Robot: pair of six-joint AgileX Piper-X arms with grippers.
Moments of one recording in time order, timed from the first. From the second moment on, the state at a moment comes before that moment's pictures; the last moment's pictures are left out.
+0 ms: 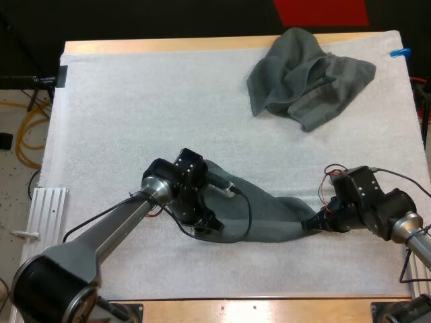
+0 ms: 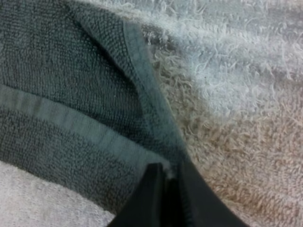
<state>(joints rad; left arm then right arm) -0.51 1.57 -0.87 0.95 0.27 -1.72 0.44 1.19 -0.63 0.79 -0.19 -1.66</state>
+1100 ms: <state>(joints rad) -0.51 1.11 -1.02 1.03 0.28 -1.72 0.44 0.94 -0.82 0.79 -0.06 -1.65</state>
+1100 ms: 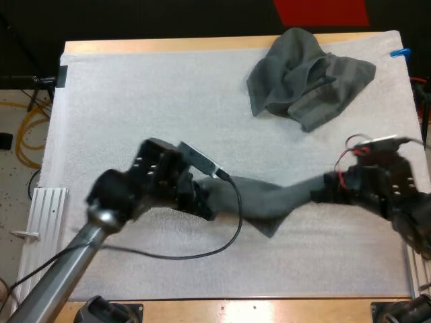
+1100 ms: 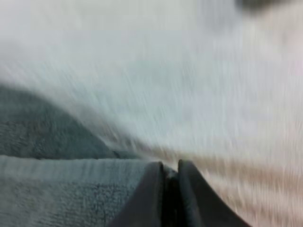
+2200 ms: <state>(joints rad) -0.44 0.97 -0.68 0.85 0.42 -1.95 0.44 1.09 -0.86 0.91 -0.17 -1.51</state>
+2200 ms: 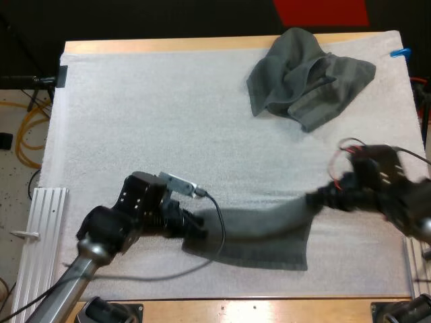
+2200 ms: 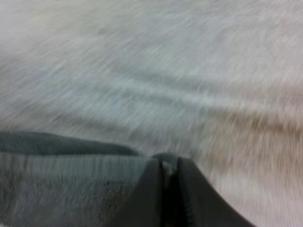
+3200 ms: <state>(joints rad) -0.25 1.50 -0.67 -0.07 0.40 -1.80 0.44 1.62 -0.85 0.05 0.08 -1.50</state>
